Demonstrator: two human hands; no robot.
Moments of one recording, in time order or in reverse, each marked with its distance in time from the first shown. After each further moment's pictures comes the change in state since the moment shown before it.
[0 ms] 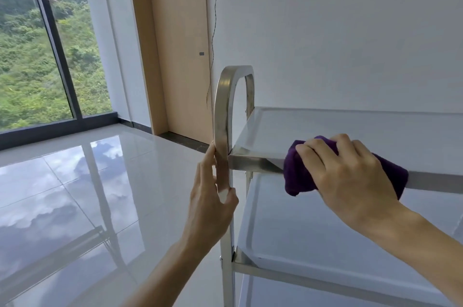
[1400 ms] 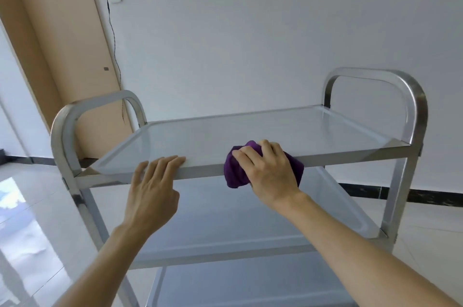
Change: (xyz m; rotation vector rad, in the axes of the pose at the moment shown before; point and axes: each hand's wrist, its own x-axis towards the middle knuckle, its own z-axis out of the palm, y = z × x) left_hand 0.042 0.067 0.038 0.631 -0.285 0.443; right_hand -0.057 0.070 -0.016 0.065 -0.072 0.225
